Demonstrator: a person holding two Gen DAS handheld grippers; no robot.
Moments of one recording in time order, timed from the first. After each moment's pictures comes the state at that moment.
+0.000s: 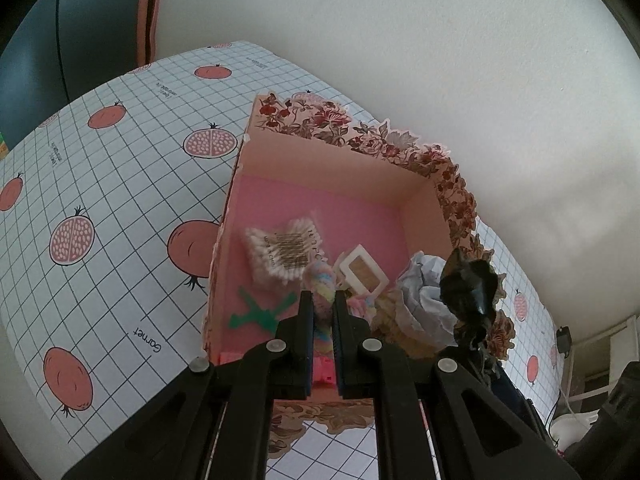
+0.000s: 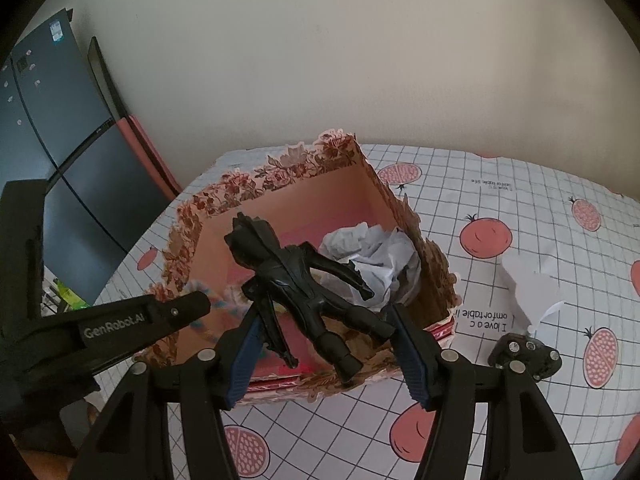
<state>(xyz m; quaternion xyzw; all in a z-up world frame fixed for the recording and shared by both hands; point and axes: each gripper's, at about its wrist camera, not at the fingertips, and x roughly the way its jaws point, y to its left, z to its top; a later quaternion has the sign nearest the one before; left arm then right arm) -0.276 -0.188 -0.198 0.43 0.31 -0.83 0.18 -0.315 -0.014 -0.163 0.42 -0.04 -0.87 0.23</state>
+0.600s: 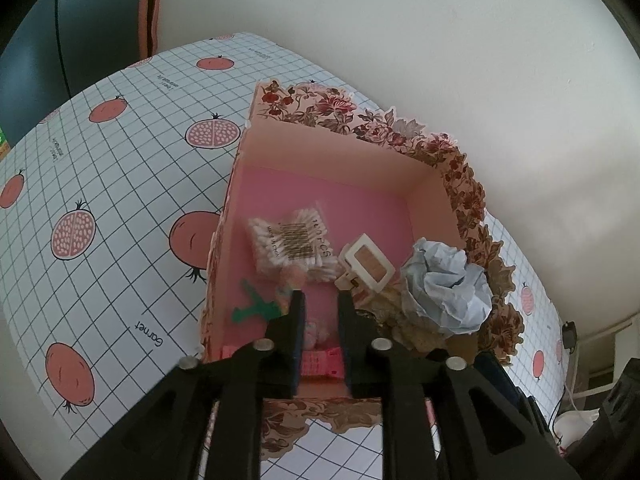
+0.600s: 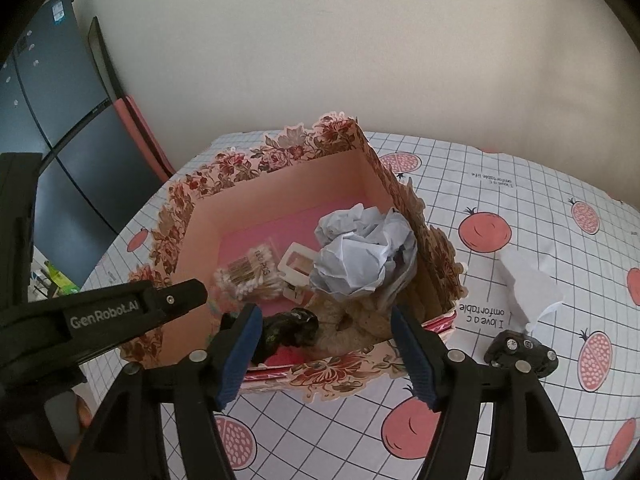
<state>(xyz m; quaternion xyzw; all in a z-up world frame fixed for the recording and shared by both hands) -0.279 -0.186 -0.202 0.44 0.31 -0.82 0.19 -0.315 -0.021 -0.169 0.44 -0.01 -0.87 0.23</state>
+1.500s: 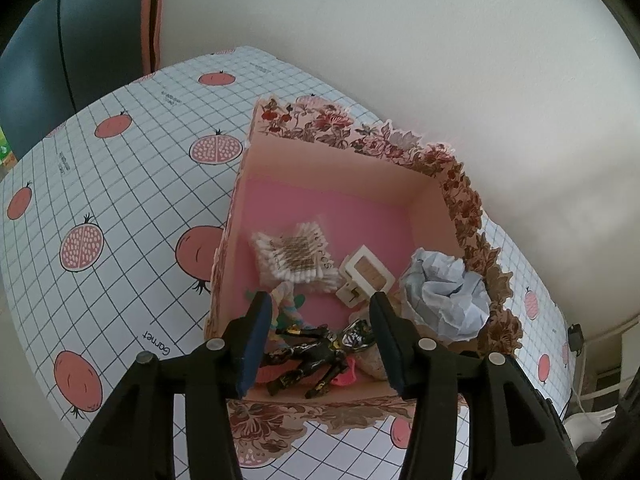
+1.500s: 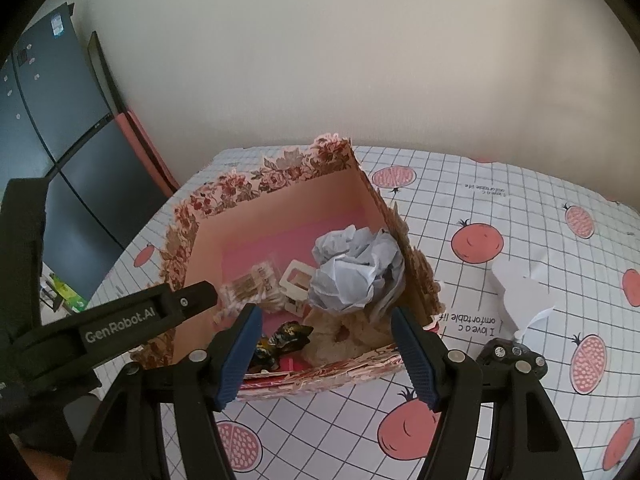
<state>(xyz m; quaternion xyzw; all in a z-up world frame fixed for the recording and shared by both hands) -0.280 -0.184 -0.193 0.43 0.29 -0.83 0.20 -0.315 -0.007 -0.153 0.42 -0.03 -0.88 0.23</state>
